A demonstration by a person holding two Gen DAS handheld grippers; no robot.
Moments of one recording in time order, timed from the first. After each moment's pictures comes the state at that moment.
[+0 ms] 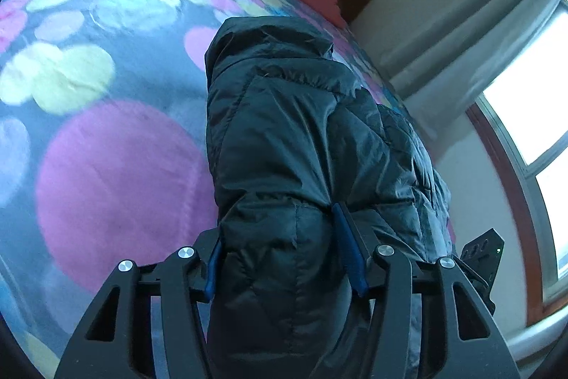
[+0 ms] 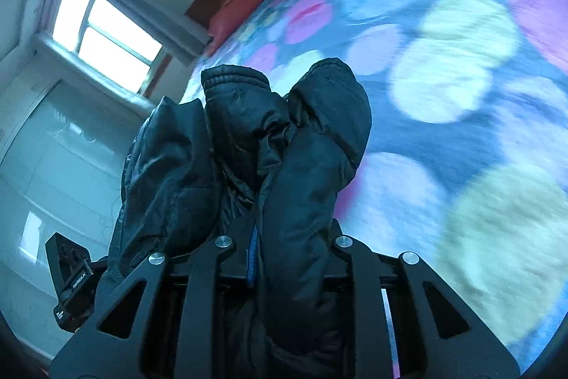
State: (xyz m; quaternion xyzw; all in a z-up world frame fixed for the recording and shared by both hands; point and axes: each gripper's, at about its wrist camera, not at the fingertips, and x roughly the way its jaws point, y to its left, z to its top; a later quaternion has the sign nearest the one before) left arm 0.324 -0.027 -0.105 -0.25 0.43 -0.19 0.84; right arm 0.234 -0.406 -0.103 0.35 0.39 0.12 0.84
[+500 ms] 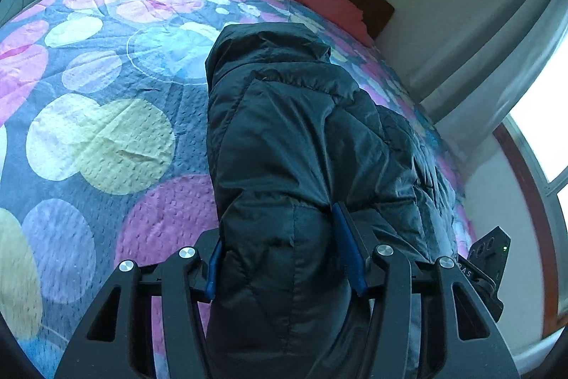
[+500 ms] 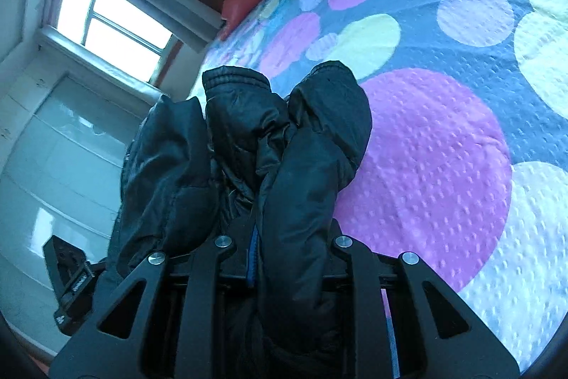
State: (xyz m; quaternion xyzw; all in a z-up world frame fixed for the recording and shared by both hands) left arm 0.341 -0.032 -0.110 -0.23 0.43 -0.15 0.86; right arm 0.286 -0.351 -0.122 0.36 0.41 0.12 0.83
